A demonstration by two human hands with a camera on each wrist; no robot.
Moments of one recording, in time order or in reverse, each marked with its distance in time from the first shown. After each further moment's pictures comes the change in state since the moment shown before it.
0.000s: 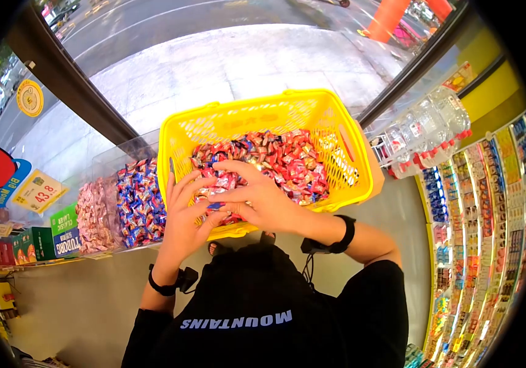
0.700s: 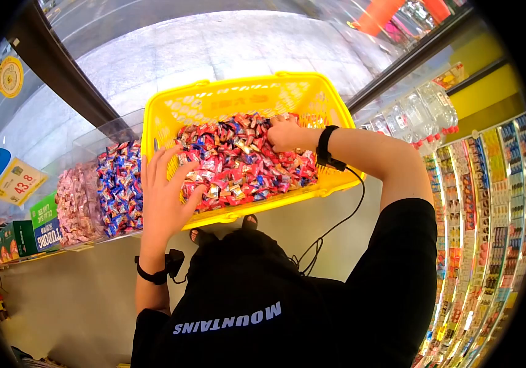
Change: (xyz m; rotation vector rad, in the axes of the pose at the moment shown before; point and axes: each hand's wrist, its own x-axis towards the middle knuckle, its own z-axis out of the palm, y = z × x) left_hand -0.008 -0.019 0.007 0.187 0.045 -0.127; right_hand 0.009 0.219 -0.072 -1.069 -0.774 0.473
